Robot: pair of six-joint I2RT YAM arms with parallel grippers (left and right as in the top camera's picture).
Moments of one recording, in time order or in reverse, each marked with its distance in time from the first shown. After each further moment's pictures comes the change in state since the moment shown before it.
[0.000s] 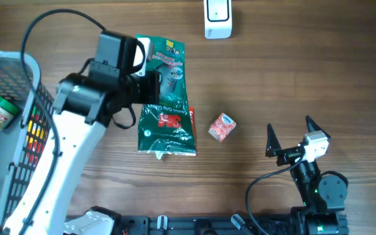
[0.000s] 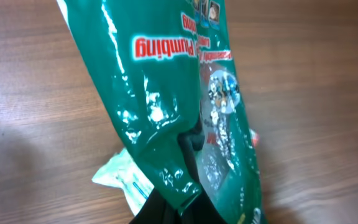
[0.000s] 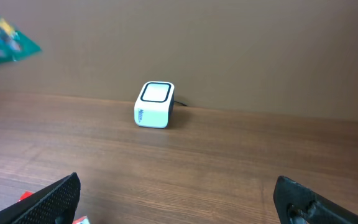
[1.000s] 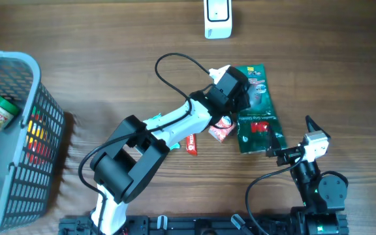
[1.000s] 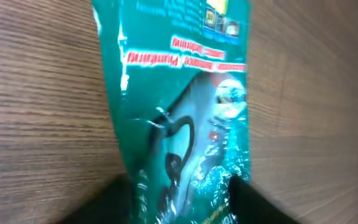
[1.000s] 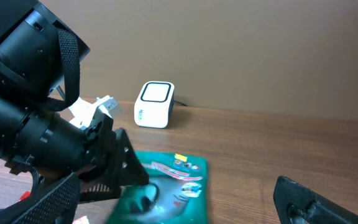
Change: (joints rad) left arm -0.438 0.636 -0.159 0.940 -0.051 -0.743; right arm 0.000 0.000 0.000 0.000 0.000 0.000
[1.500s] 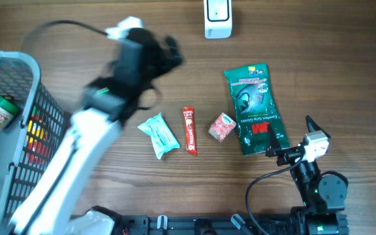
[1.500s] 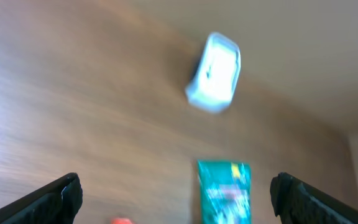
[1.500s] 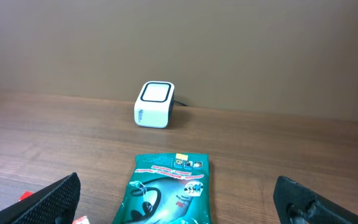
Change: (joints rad) left arm 0.385 -0.649 0.001 -0.429 -0.203 0.282; right arm 0.000 0.000 0.000 0.000 0.000 0.000
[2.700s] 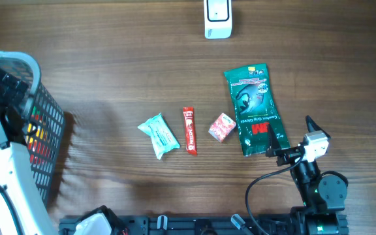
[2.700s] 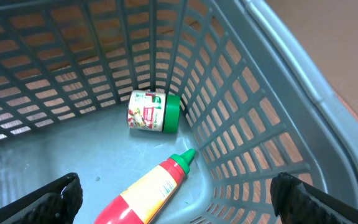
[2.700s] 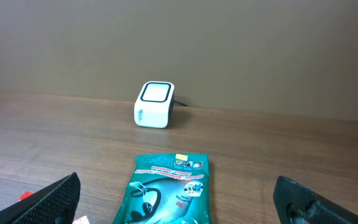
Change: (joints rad) left arm 0.872 -0.152 0.002 -0.289 -0.238 0.256; right arm 0.000 0.000 0.000 0.000 0.000 0.000
